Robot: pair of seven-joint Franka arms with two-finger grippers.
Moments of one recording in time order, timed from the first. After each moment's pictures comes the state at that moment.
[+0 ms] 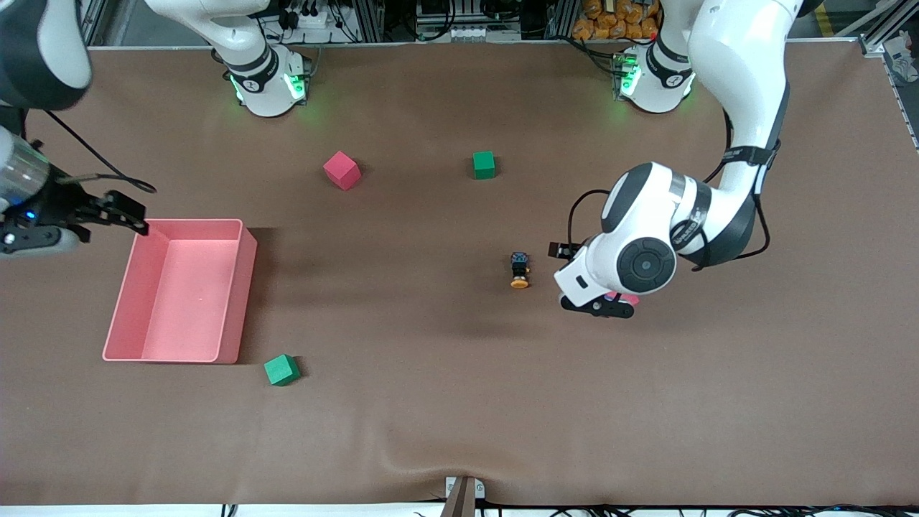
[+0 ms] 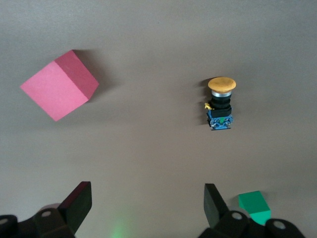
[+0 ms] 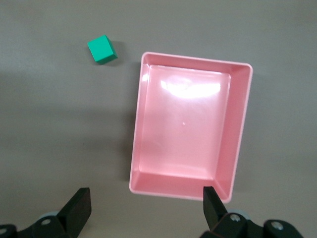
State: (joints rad) left arm -0.34 0.60 -0.13 -1.39 -0.09 1.63 -0.29; right arm 0.06 0.02 -0.11 -1.70 0.01 1.71 -0.15
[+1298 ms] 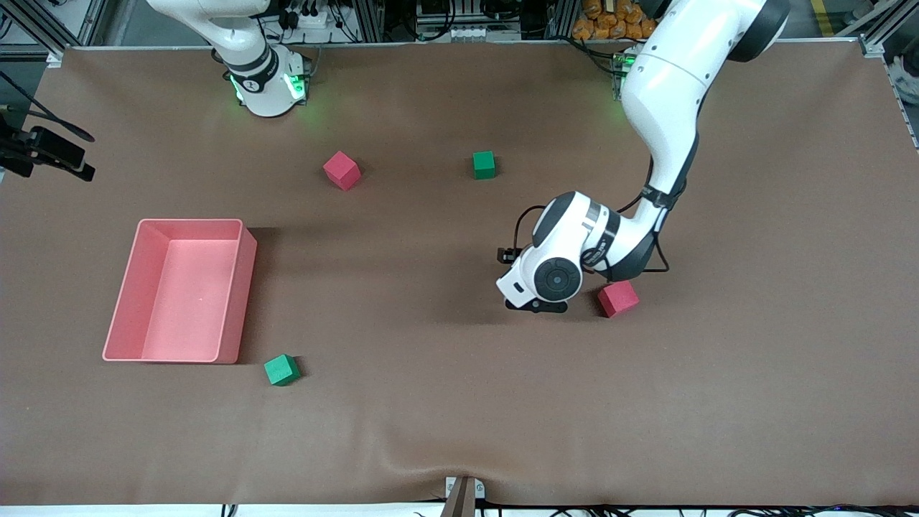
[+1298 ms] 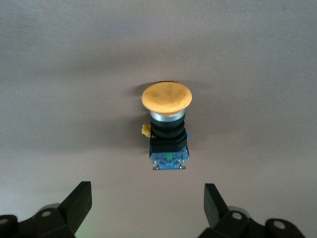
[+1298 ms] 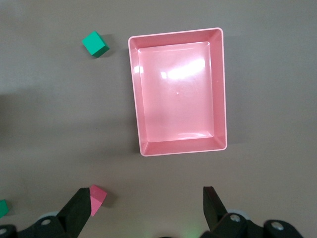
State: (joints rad) left arm -0.47 0.81 -0.13 -1.39 -0.15 1.80 -0.44; right arm 0.01 -0.05 -0.08 -1.57 0.03 1.47 0.02
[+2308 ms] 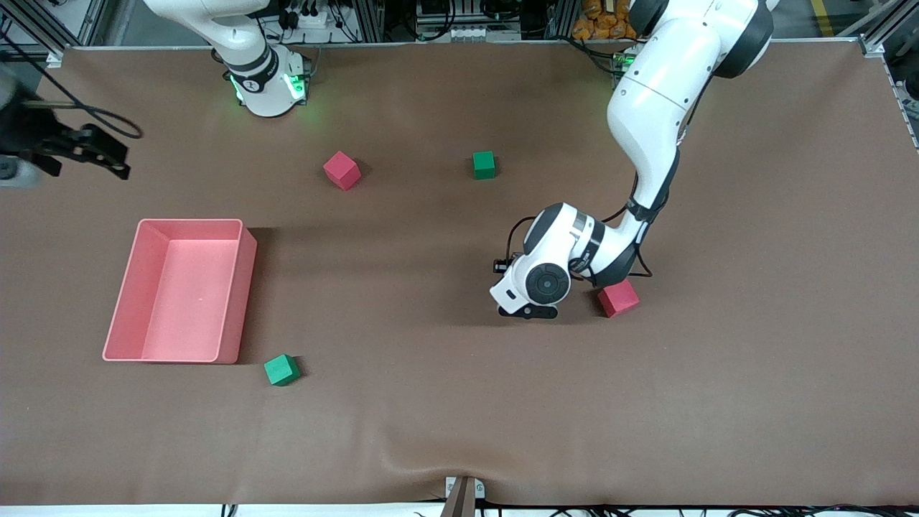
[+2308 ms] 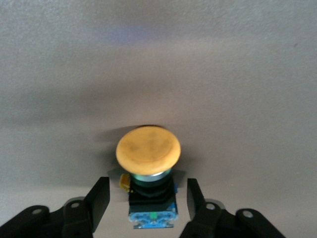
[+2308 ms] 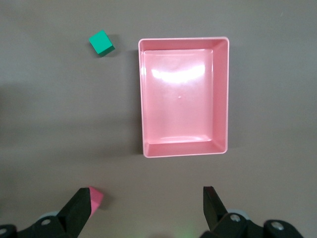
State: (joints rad) left arm -0.49 0.88 -0.13 -1.39 -0.15 1.93 -0.46; right arm 0.07 -0.04 -0.06 -1.54 -0.01 1.46 0.09
